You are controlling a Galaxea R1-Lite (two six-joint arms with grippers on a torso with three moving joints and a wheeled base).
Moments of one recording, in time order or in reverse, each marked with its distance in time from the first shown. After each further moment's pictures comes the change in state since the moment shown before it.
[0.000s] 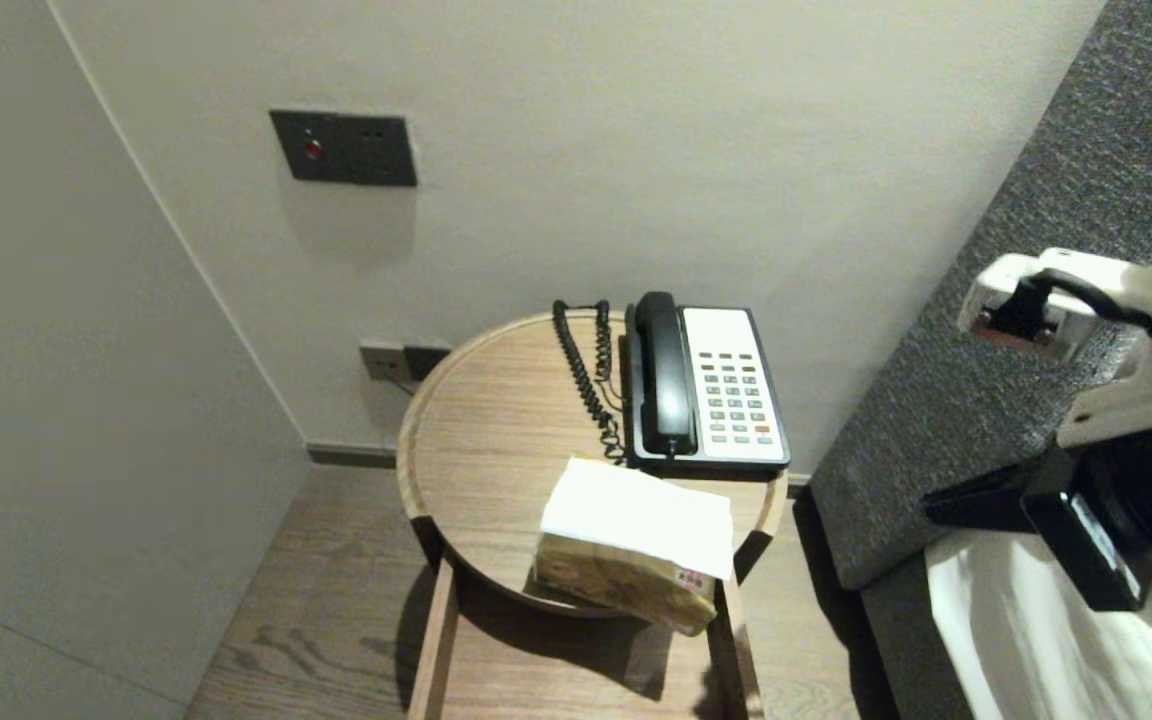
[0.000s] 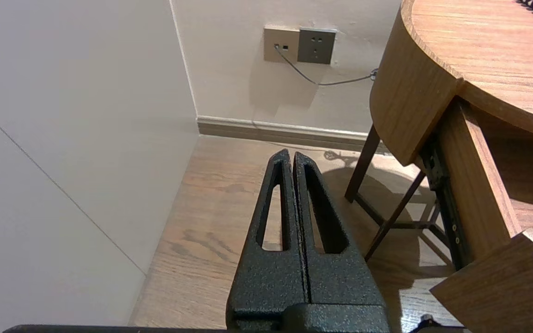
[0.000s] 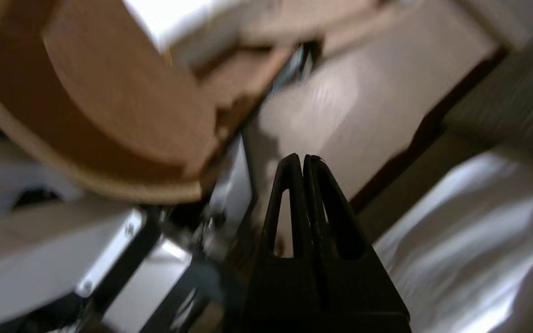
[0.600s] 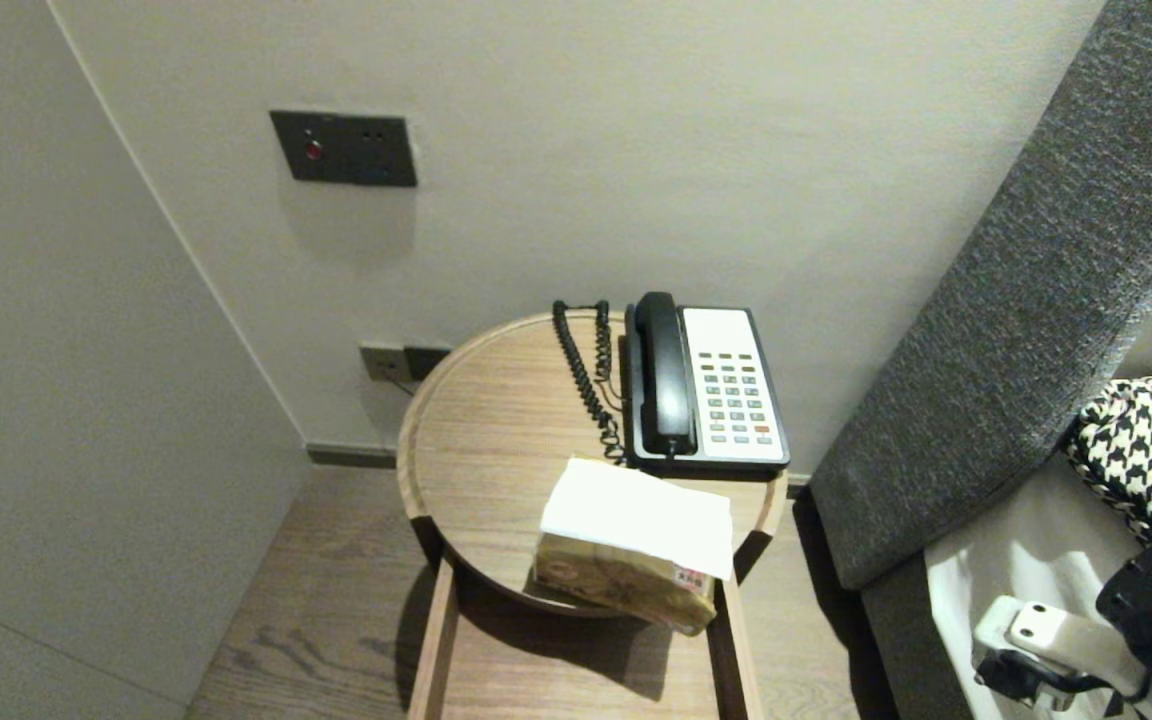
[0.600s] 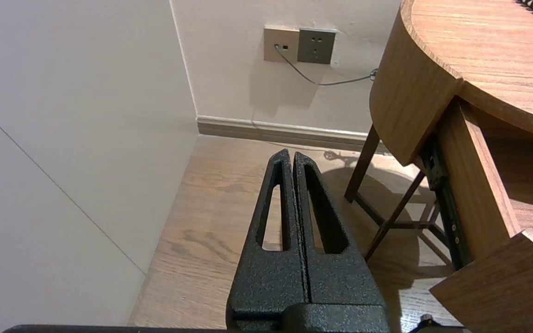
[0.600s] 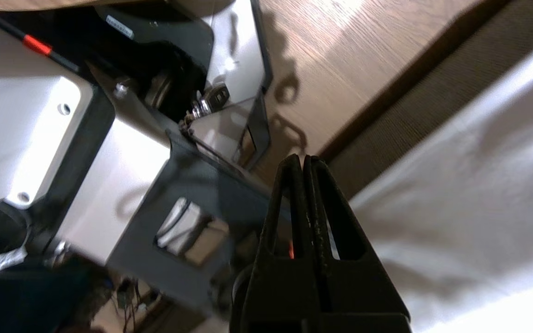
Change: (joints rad) left arm 0.000 0.000 0.000 0.000 0.000 0.000; right arm 0.002 -0.126 0.709 -0.246 0.004 0.063
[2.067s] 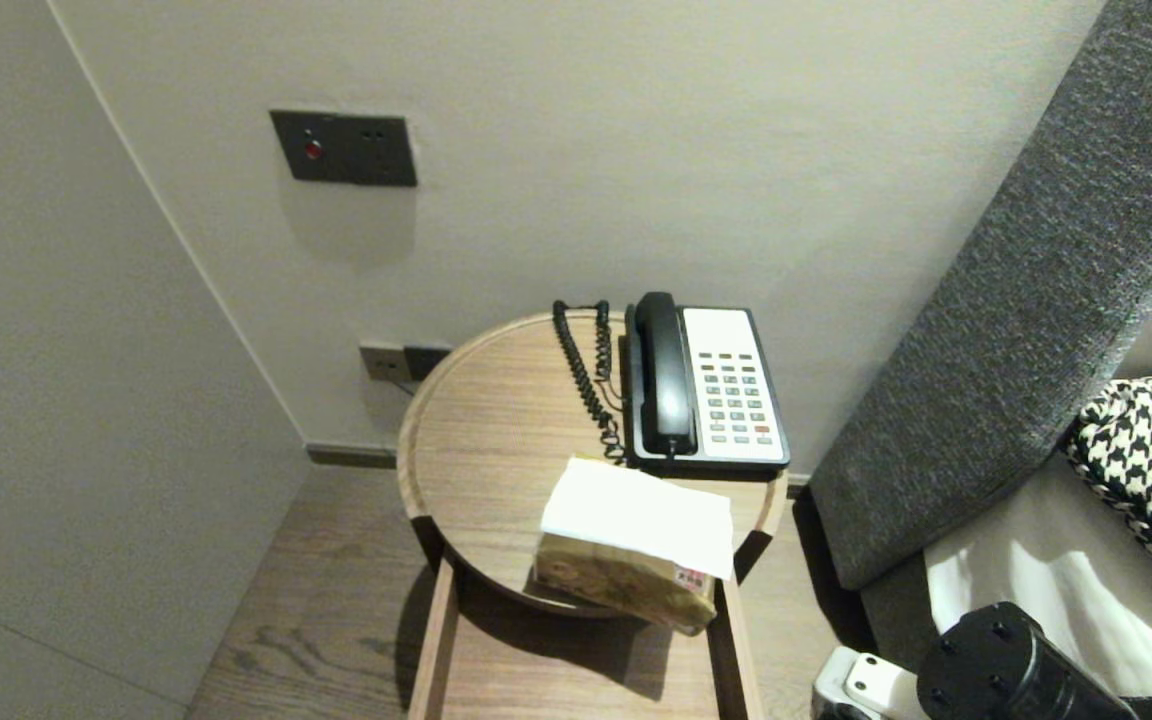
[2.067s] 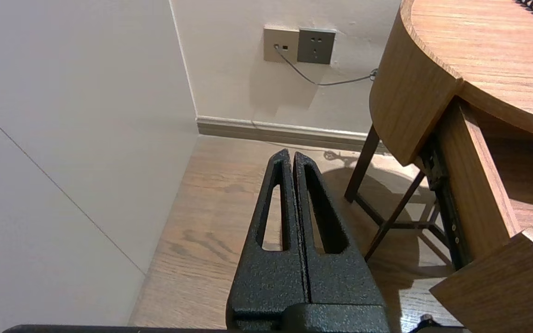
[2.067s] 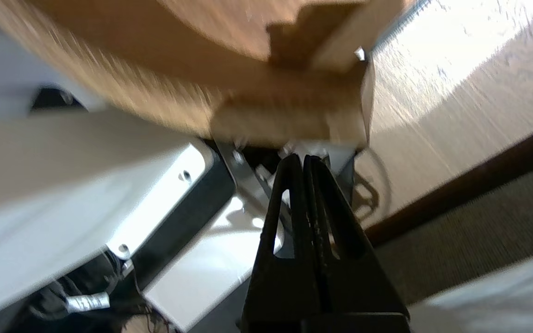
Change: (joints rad) left arm 0.000 0.001 0.001 0.000 0.000 0.000; right arm 0.289 0.227 0.133 -0.472 0.101 0.209
